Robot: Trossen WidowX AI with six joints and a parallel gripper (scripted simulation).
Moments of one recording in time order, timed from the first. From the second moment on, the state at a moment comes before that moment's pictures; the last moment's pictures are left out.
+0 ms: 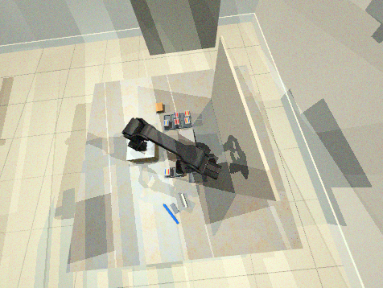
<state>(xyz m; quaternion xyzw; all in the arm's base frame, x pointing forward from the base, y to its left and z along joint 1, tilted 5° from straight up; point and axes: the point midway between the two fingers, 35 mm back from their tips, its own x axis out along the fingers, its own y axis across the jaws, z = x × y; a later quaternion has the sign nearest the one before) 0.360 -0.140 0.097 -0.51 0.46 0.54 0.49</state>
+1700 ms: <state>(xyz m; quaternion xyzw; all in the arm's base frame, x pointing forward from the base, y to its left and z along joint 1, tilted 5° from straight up) 0.366 -0.141 0.043 -0.51 0.46 0.54 0.49</state>
